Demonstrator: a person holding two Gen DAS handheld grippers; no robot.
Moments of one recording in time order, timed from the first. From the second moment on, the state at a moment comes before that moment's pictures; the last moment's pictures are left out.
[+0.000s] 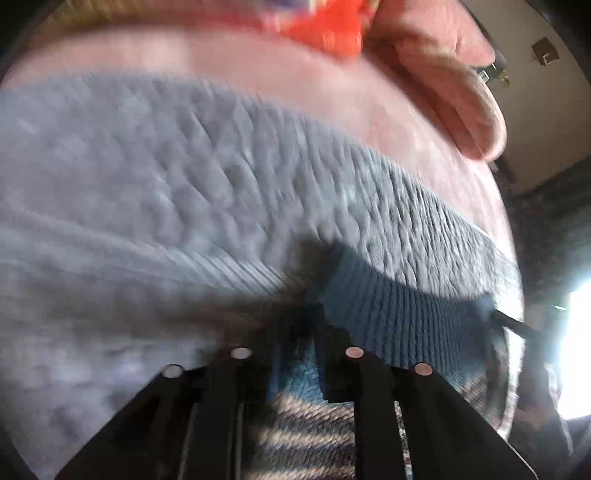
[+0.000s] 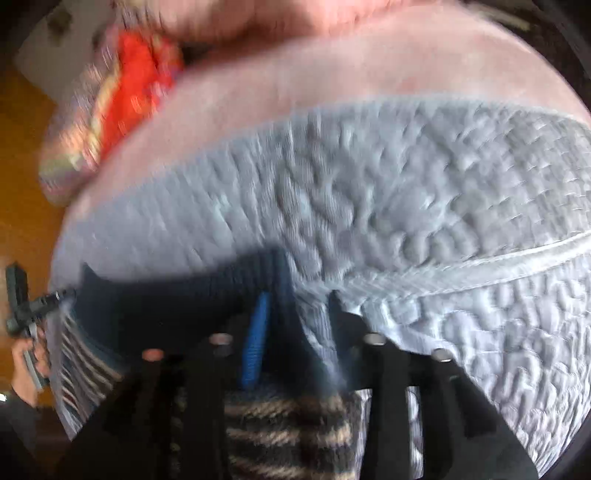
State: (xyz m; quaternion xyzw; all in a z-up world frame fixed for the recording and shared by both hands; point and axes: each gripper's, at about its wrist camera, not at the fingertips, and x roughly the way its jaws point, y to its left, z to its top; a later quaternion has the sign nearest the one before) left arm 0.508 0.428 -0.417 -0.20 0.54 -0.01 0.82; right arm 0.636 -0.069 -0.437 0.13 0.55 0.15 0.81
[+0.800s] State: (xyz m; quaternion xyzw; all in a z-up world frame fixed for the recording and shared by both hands) left arm 0.404 0.436 -0.454 -0.28 0.58 -0.11 0.76; right arm 0.543 -0.113 -0.469 0.26 0.59 0.20 0.74
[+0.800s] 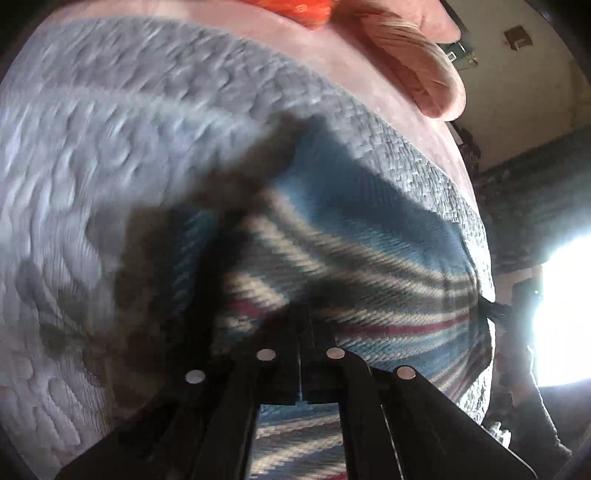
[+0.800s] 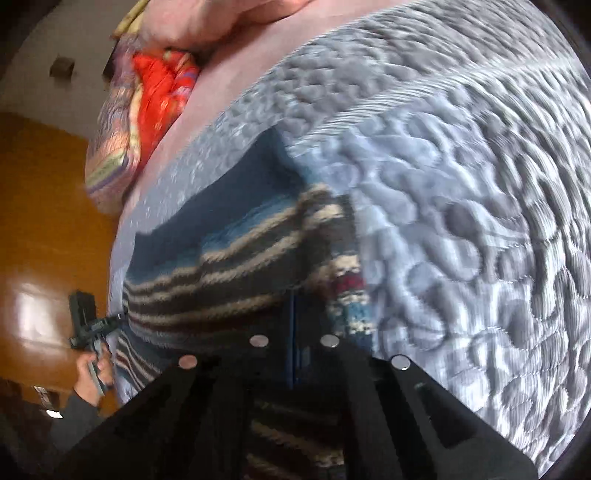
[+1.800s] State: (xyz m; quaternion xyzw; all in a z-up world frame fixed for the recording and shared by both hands) left arm 0.241 0.478 -0.409 -0.31 0.58 -0.16 0.73; right arm 0.392 -0.101 -0.407 0.05 0.57 0.14 0.81
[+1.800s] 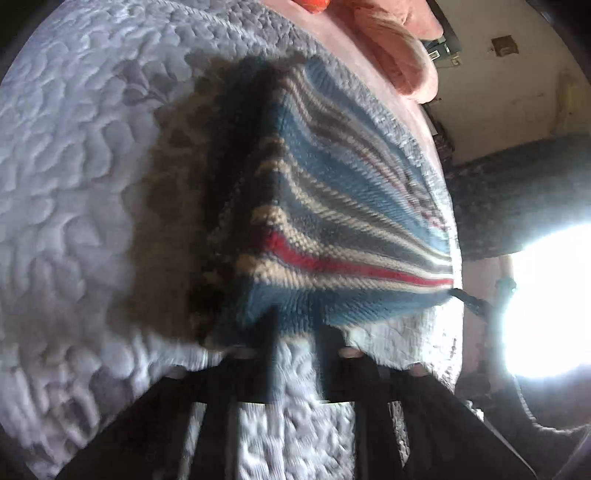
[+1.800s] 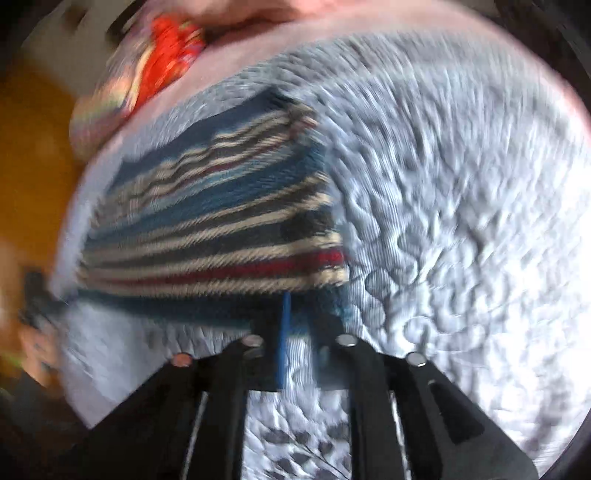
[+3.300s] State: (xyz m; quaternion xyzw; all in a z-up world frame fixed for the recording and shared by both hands) left arm 0.465 0.490 -0.475 -0.38 0.60 -0.24 0.66; right arm 0.280 0.364 -0.488 -0.46 0.27 0.27 0.80
